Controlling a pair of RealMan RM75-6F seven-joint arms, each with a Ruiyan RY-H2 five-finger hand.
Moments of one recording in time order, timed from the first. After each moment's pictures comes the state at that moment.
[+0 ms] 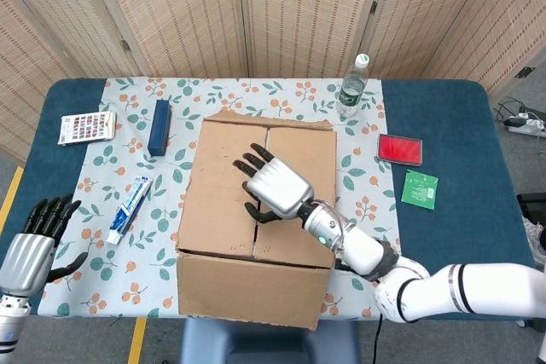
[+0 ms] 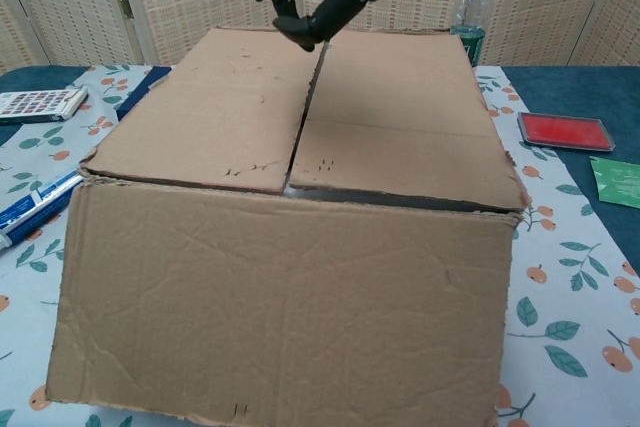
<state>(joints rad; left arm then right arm) -0.17 -1.18 -0.02 -1.44 1.63 1.53 -0.09 1.19 -1.20 0.20 -1.92 -0.84 0.85 -0.64</state>
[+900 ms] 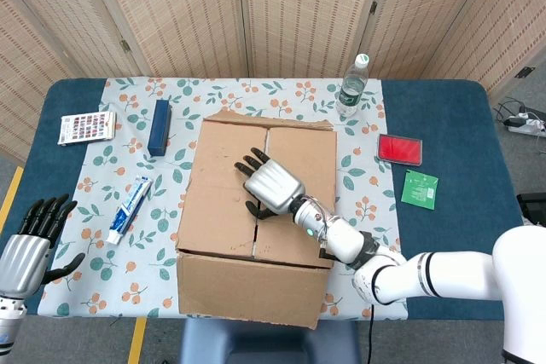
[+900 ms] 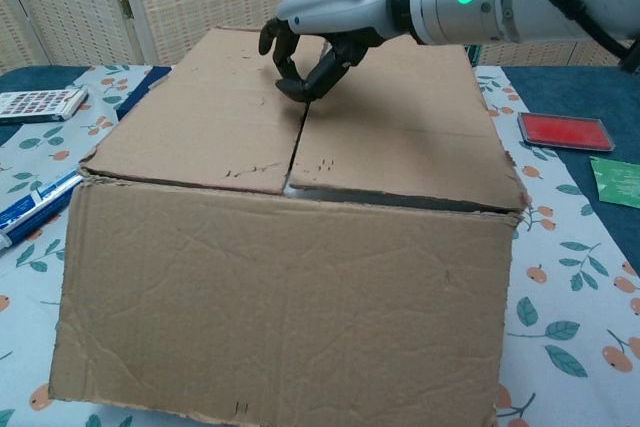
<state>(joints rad) -0.16 -1.17 -0.02 -1.44 1.64 1.55 -0.12 1.26 -1.33 0.13 -1.73 -0.79 0.80 -0.63</state>
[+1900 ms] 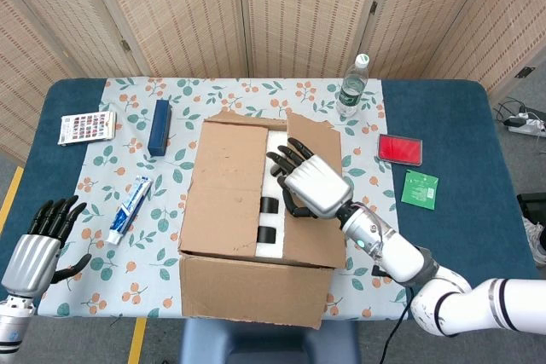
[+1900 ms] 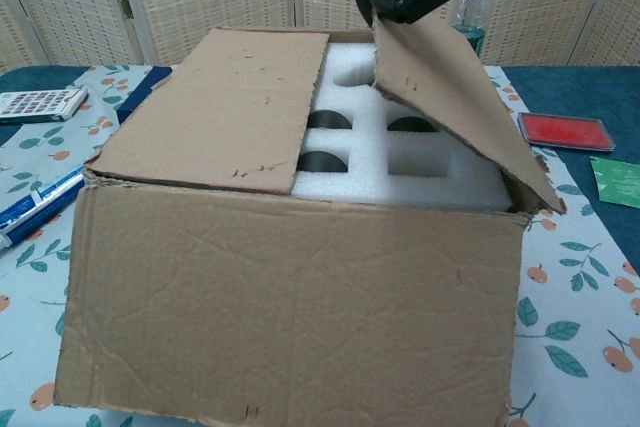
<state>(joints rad) -0.17 -1.19 -0.01 -1.44 1.64 1.52 -0.05 1.06 -1.05 0.09 -2.01 -1.02 0.98 -0.51</state>
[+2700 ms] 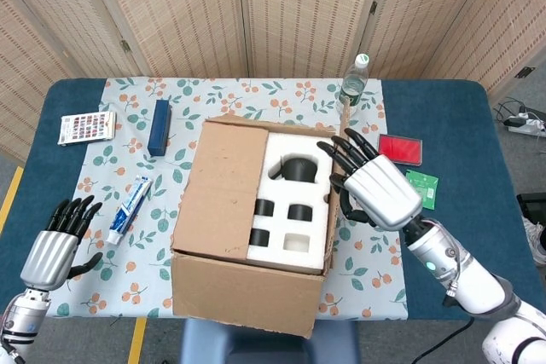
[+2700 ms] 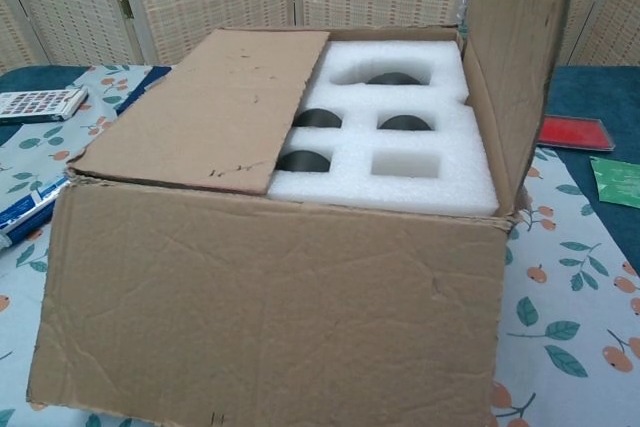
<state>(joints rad) -0.21 -1.24 -0.01 -1.42 1.62 1.45 0.02 0.77 -0.77 0.09 -2.14 -1.36 1.16 -0.34</state>
